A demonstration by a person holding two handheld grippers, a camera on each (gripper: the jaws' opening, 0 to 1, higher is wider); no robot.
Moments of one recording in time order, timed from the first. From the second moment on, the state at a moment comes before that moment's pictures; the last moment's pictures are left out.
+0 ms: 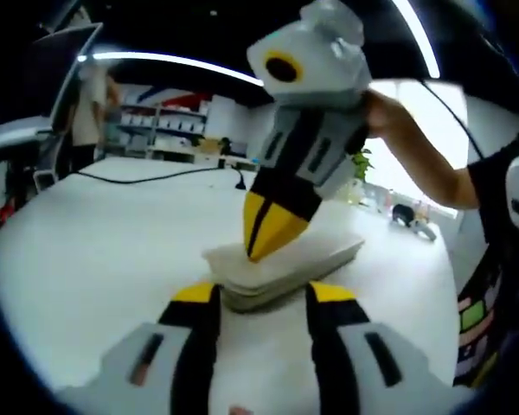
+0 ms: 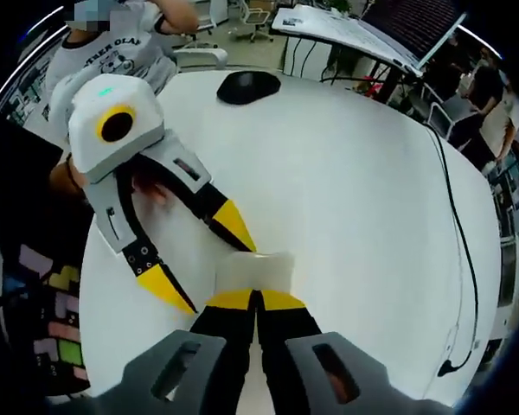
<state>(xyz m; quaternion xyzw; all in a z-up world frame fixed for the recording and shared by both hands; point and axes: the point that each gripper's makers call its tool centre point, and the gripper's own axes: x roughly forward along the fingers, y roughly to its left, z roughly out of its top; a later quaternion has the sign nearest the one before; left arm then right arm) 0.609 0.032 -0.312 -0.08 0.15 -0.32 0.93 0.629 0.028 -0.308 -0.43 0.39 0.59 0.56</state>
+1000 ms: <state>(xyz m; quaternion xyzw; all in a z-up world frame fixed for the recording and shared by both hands) 0.604 0.042 -0.310 -0.06 0.14 -0.29 0.94 0.629 0.025 -0.315 -0.45 0.44 0.56 0.53</state>
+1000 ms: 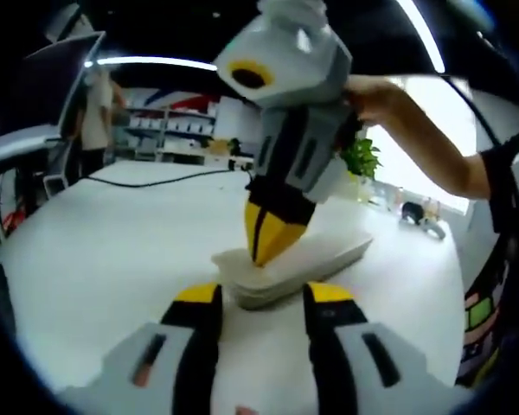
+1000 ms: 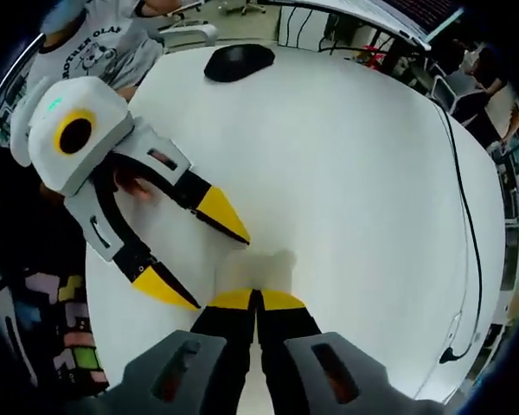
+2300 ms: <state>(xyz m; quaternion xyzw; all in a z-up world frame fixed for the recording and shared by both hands) 0.633 0.048 -0.287 -0.04 0.14 -0.29 0.94 0.619 -0.148 -0.291 -0.44 0.41 0.58 0.54</state>
